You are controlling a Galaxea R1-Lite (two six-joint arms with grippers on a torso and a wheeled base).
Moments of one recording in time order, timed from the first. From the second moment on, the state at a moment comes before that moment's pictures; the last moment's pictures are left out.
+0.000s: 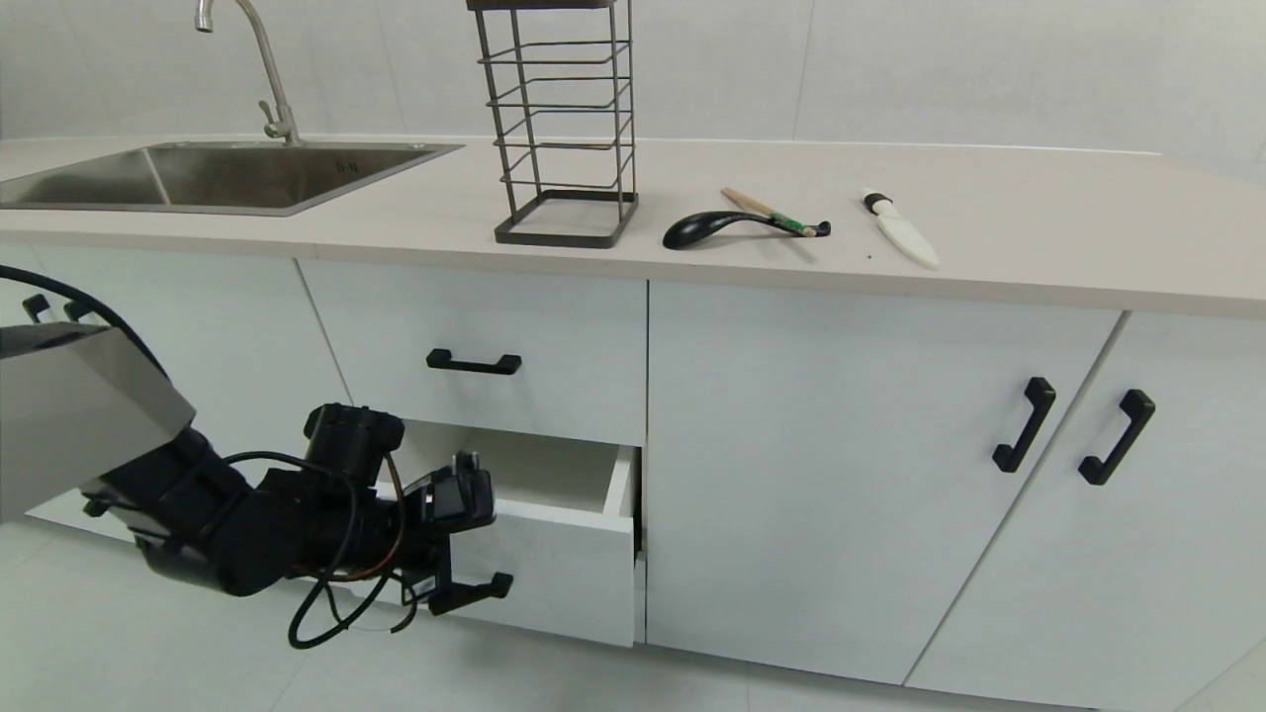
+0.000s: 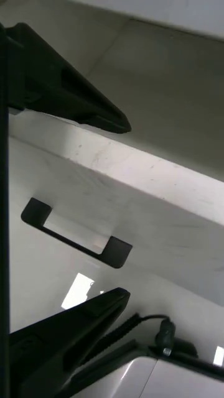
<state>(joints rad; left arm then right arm) -0.20 2.03 -0.66 -0.49 -0.45 1.09 0.00 0.00 0.00 0.01 0.03 0.00</state>
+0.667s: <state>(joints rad) -0.21 1.85 -0.44 -0.49 -0.42 1.08 0.00 0.00 0.00 0.01 0.03 0.00</state>
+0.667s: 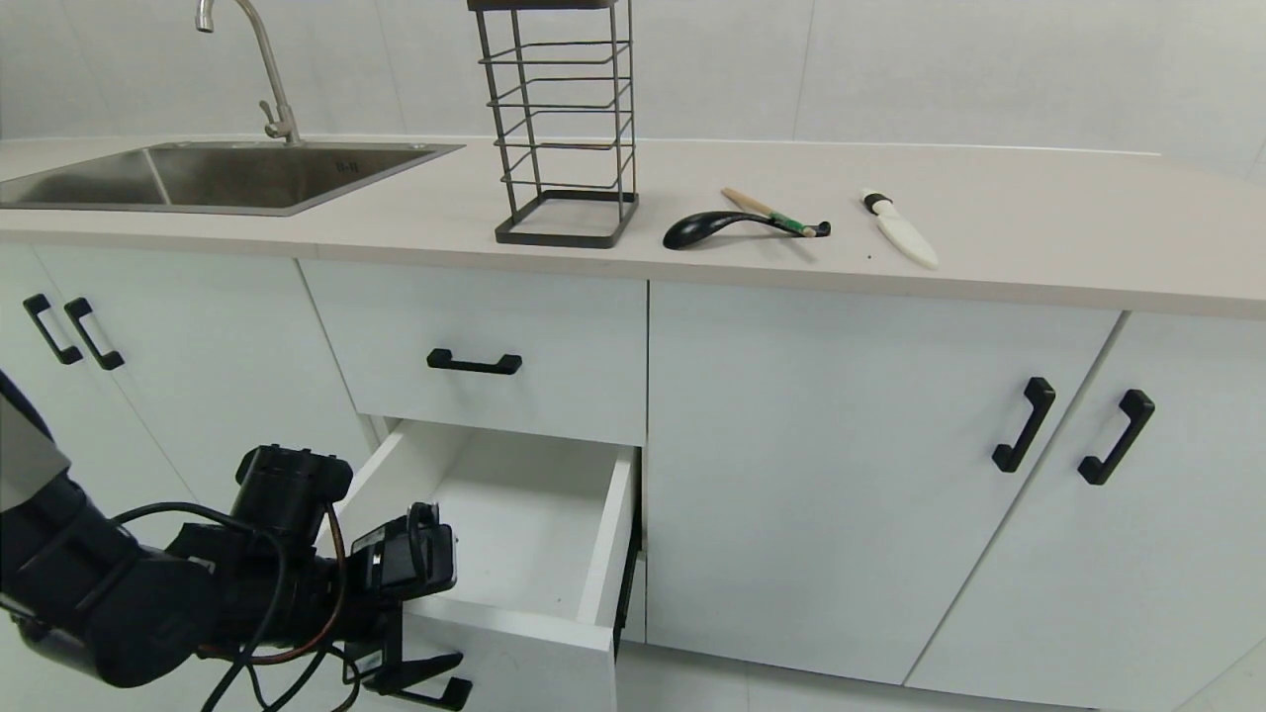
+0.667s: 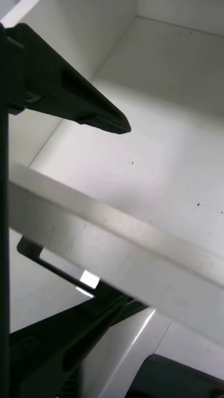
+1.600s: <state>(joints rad) -0.24 1.78 -0.34 -0.56 -0.35 0.98 0.00 0.00 0.00 0.01 0.03 0.00</state>
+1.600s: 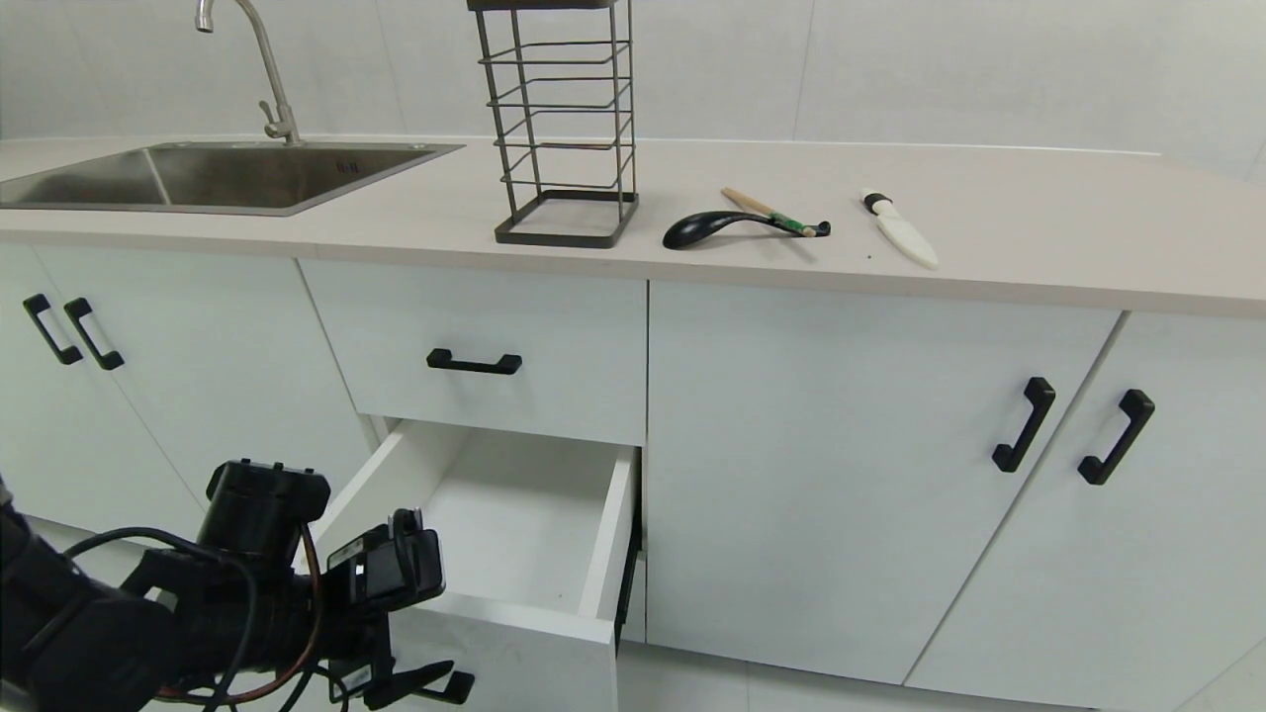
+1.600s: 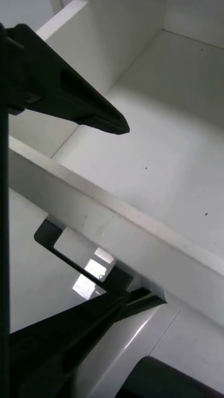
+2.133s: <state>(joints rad) -0.43 1.61 -0.26 -0.59 -0.29 0.81 0.00 0.00 0.00 0.01 0.03 0.00</state>
